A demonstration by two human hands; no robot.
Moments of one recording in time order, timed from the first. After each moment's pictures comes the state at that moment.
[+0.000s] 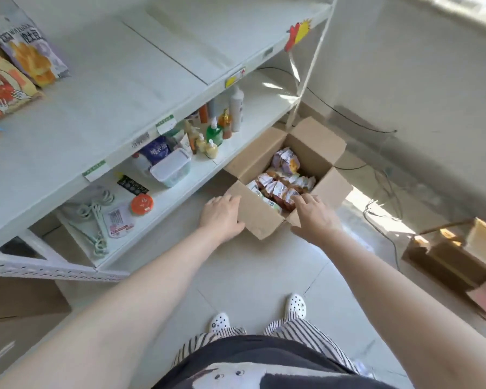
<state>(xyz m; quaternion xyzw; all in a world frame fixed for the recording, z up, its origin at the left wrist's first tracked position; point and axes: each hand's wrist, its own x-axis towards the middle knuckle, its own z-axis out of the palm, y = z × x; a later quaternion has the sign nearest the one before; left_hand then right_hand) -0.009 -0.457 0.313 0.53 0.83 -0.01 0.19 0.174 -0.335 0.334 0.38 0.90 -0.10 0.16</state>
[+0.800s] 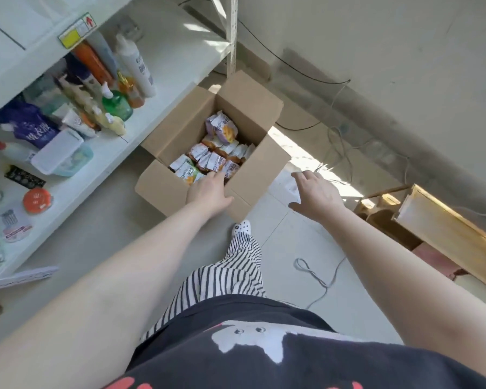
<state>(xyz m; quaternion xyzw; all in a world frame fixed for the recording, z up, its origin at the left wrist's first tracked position) 0.168 -0.185 0.237 0.49 0.82 -0.02 0.29 0.381 -0.068 0.280 0.41 0.87 -0.12 0.23</state>
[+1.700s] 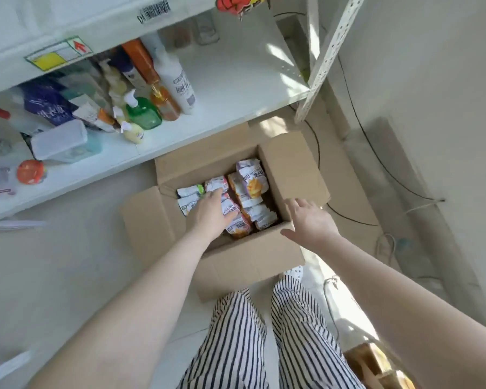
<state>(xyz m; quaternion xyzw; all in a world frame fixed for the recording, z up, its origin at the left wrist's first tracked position) 0.058 0.071 0.114 0.16 0.93 0.11 0.32 0.179 0.267 0.135 0.15 0.93 -0.18 0.30</state>
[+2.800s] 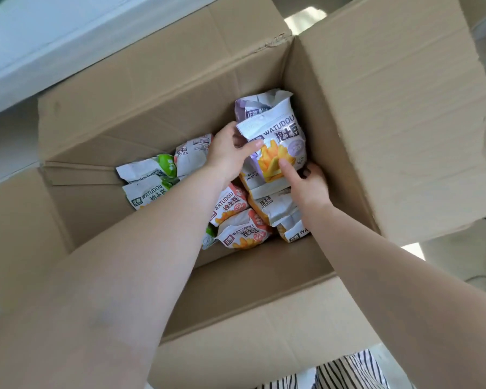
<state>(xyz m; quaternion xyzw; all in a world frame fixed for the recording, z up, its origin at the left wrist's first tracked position) -0.057 0.137 -0.302 -0.02 0.78 0.50 0.39 0.068 0.239 -0.300 0.56 0.58 -0.59 0.10</state>
